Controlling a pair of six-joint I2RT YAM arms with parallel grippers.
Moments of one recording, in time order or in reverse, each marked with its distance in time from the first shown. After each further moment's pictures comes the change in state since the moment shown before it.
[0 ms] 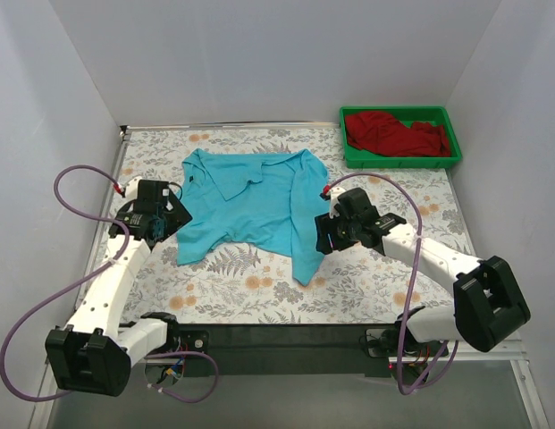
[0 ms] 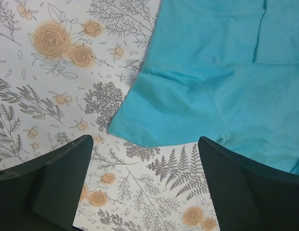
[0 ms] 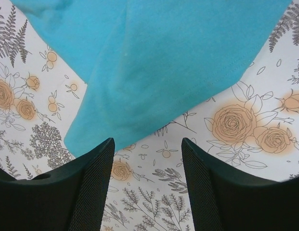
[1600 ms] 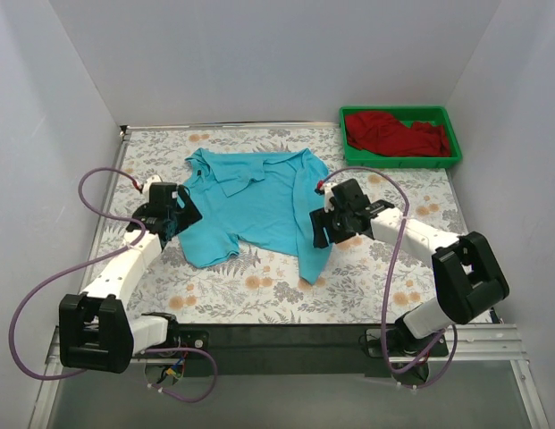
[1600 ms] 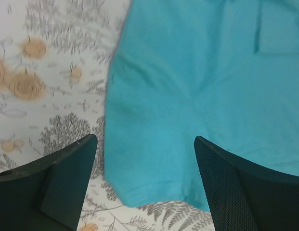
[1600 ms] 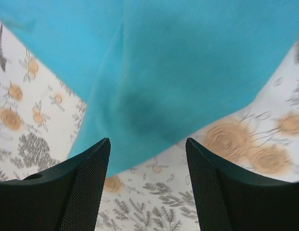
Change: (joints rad) left arm 0.006 0.136 -0.161 0.441 0.102 0.122; right arm -0.040 0.186 0.135 -0.039 -0.030 -0.055
